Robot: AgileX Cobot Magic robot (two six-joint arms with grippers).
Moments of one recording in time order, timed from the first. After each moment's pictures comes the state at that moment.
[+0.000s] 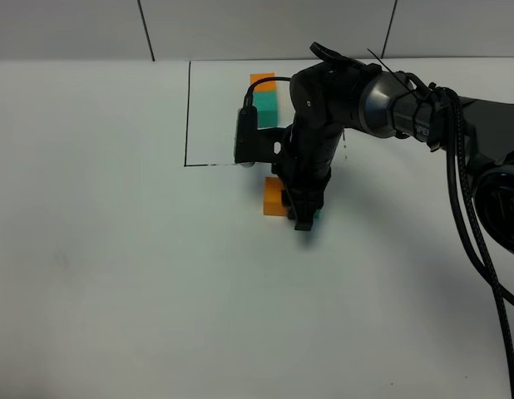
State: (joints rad) left arm 0.01 0.00 -0.50 -0.10 1.05 0.00; right arm 0.56 2.30 -1.73 0.06 0.91 -0.92
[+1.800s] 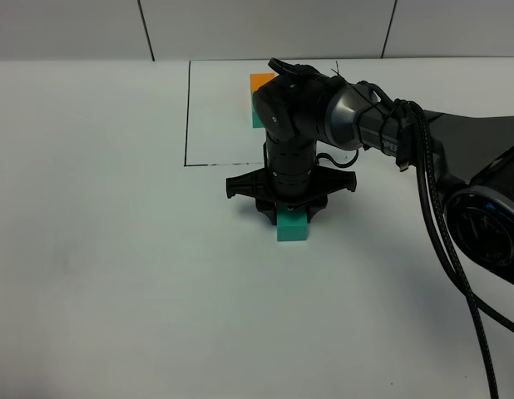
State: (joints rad) left arm 0.01 0.00 -0.50 -0.10 1.05 0.00; right arm 0.65 2.33 -1.80 -0.05 1.06 0.67
